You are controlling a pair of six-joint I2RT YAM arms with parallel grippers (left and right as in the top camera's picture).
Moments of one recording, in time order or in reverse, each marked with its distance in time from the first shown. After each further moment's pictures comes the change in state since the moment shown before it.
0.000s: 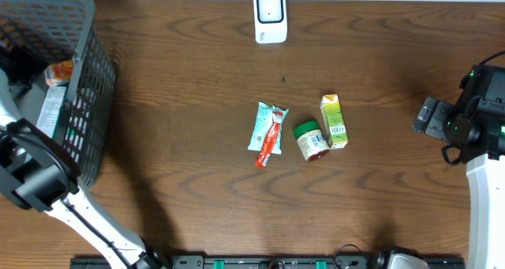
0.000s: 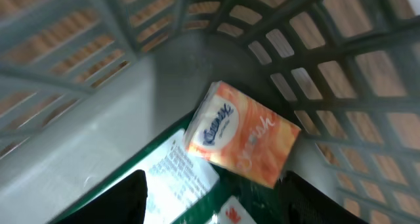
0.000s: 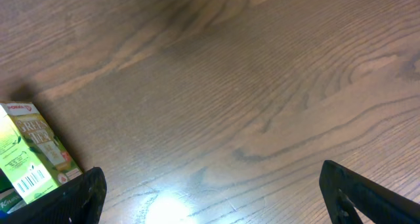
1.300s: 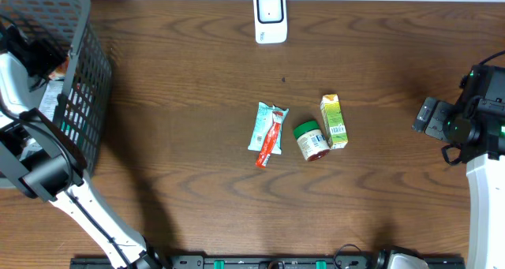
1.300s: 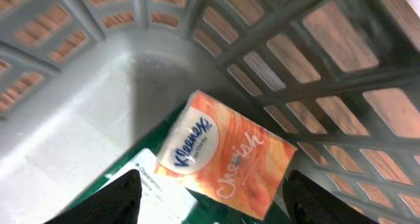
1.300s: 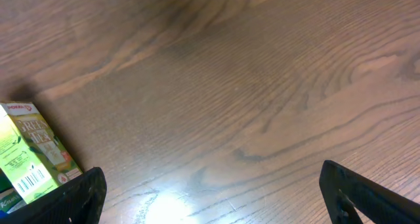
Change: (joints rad) left arm -0.064 0.063 -0.002 0.120 -0.014 0.073; right arm 0.000 0.000 0.000 0.000 0.000 0.000
